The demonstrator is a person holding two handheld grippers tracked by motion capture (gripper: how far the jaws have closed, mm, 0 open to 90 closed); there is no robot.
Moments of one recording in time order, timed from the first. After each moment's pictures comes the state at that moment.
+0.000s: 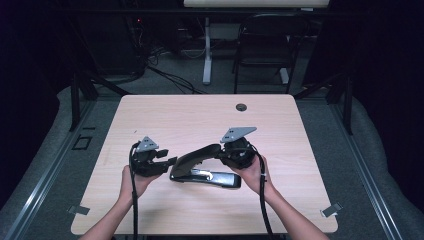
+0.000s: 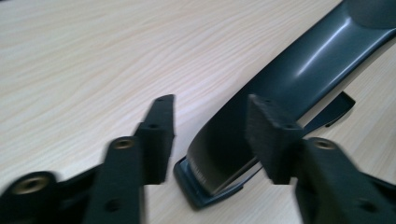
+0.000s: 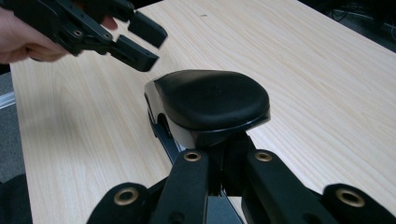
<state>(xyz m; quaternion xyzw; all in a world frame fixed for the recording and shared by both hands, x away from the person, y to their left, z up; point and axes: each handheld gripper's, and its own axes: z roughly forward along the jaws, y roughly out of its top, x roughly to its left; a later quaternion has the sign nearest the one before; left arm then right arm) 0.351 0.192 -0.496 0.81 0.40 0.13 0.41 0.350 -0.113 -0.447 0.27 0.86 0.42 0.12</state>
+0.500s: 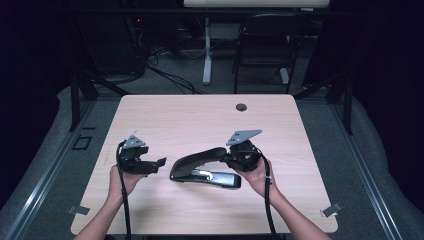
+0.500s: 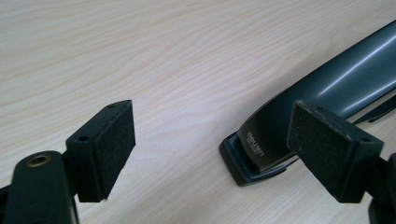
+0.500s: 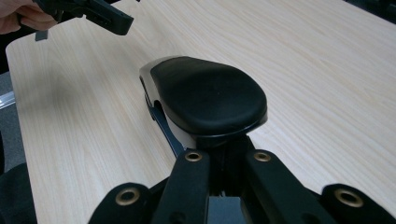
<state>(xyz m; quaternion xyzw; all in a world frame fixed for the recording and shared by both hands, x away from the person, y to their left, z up) 0.361 0.222 -0.503 0.80 0.43 0.15 0.39 0.349 -0.127 -0.459 0.29 0.86 0.41 0.11</state>
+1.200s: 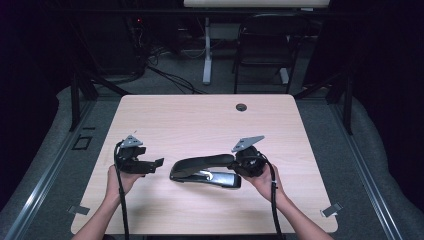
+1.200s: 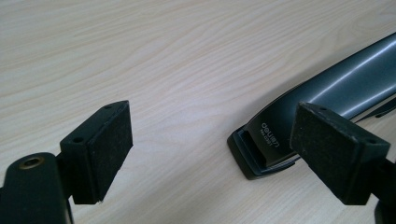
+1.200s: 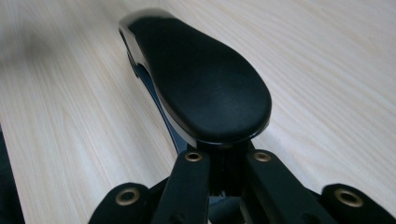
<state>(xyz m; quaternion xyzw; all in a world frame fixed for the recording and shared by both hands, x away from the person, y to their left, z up) 0.363 0.230 -0.505 0.80 0.44 0.14 0.39 0.349 -0.145 -0.488 0.31 0.88 0.36 0.09</state>
